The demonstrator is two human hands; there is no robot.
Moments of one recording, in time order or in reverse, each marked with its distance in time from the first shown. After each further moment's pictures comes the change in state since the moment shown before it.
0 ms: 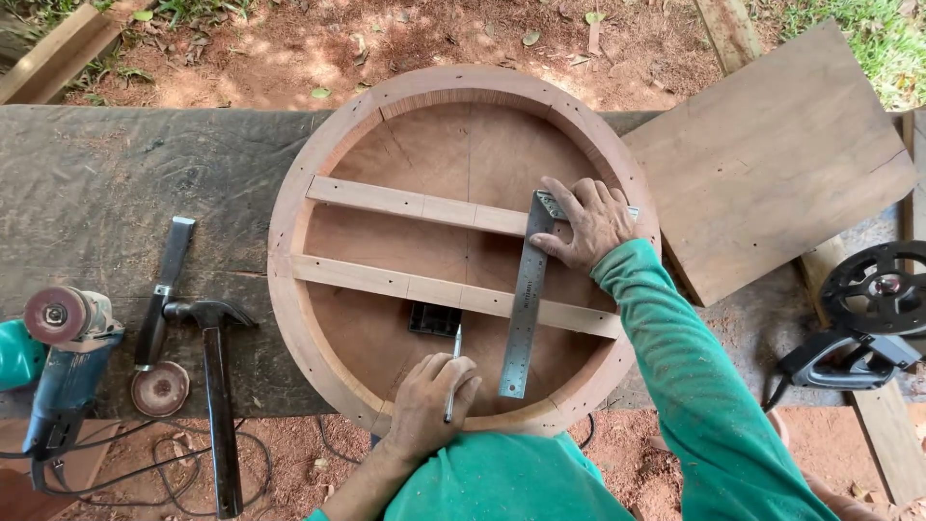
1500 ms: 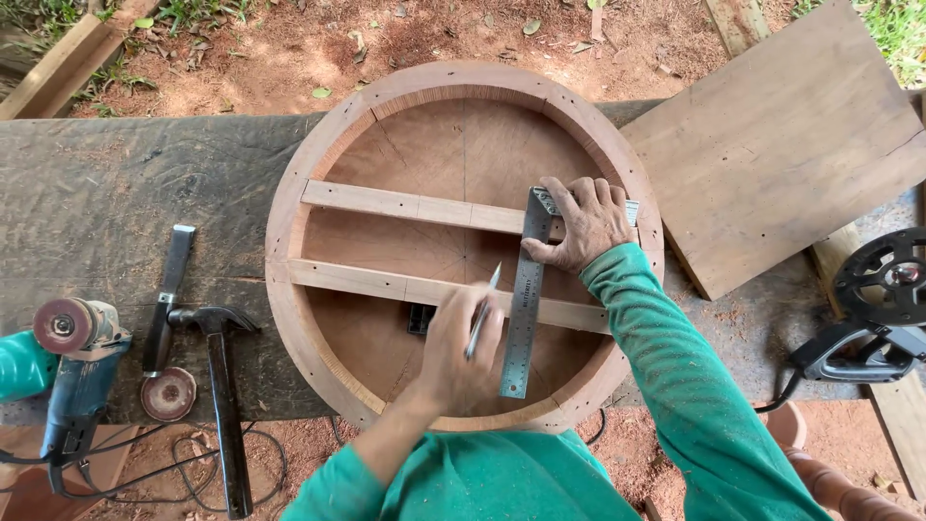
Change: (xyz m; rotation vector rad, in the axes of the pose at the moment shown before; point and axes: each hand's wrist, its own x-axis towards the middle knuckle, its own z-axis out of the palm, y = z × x) left_hand 0.079 0.011 0.015 -0.219 0.143 0.037; right_hand -0.008 -0.008 0.014 -0.040 0.115 0.067
